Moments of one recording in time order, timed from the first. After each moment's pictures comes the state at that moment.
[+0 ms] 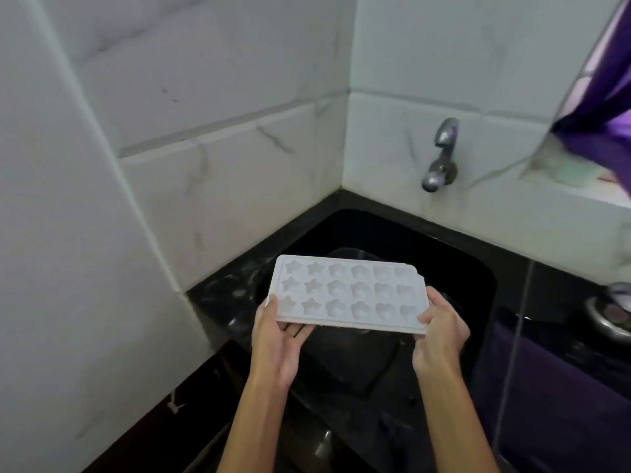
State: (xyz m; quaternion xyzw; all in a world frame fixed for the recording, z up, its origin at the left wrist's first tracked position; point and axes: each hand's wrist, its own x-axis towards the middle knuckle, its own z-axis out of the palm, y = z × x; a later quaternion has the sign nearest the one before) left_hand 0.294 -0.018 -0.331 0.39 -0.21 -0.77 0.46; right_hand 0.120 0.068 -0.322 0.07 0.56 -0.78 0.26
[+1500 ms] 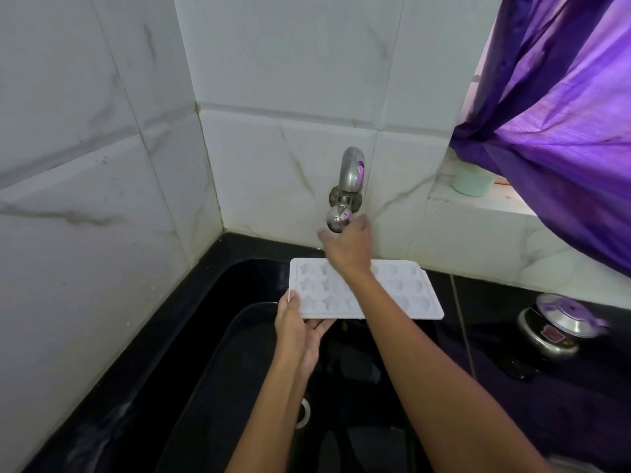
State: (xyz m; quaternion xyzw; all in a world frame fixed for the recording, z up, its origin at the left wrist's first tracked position) left_hand 0.028 -0.148 -0.354 0.31 -0.25 -0.88 0.26; right_hand -0.094 -0.143 -0.288 -0.17 0.87 -0.46 0.05
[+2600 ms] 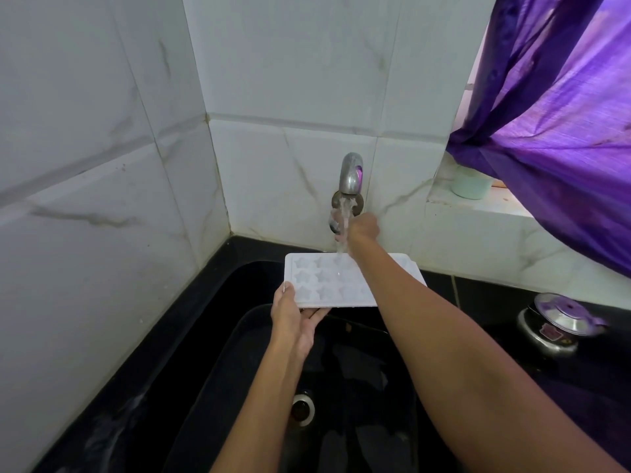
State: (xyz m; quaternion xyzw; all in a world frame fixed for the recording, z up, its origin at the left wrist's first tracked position) left_hand 0.027 -0.163 -0.347 0.32 -0.24 -0.87 0.27; right_hand -0.136 -0.158 -0.273 -0.07 0.78 -0.60 0.16
